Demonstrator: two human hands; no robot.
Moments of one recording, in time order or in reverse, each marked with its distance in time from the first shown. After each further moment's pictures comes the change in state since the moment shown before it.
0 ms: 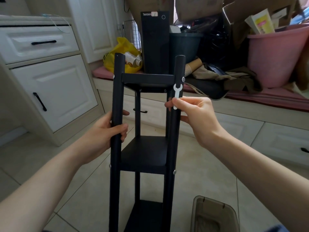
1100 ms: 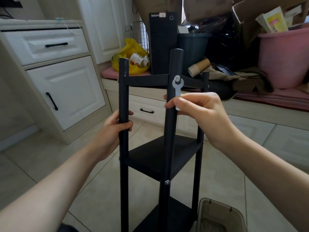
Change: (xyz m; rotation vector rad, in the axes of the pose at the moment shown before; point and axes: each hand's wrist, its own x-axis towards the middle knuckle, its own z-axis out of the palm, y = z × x) left_hand 0.010 -0.012 0.002 0.017 0.215 -0.007; right_hand -0.009 -0.015 -0.005 0.011 -0.250 -0.289
